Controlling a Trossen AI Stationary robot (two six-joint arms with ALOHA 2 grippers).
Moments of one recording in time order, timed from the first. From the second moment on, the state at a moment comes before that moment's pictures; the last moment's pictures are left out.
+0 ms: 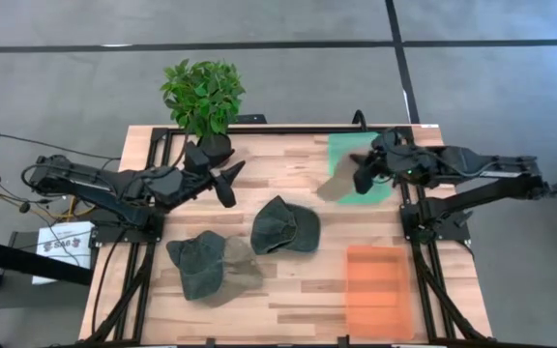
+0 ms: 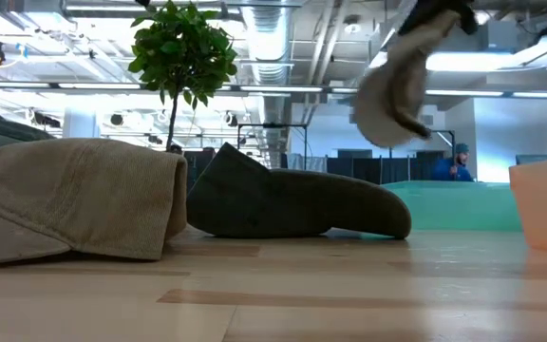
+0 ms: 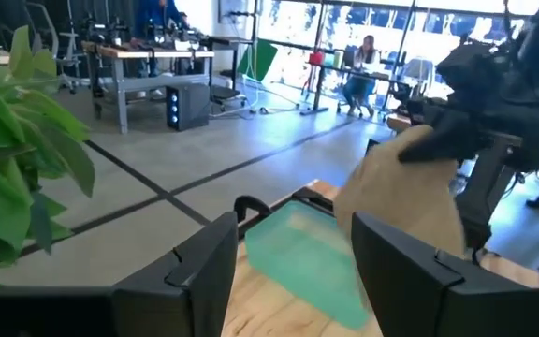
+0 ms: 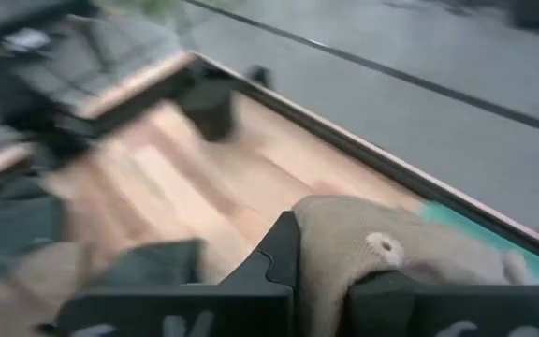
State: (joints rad) left arm -0.20 1.06 0.98 -0.05 -0.85 -0.22; right arm 0.02 0.94 1.10 -0.80 0.56 0.52
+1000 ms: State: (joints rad) left arm -0.21 1.09 0.98 -0.10 -0.85 -0.30; right arm -0.34 1.02 0.78 -0.71 0.50 0.48
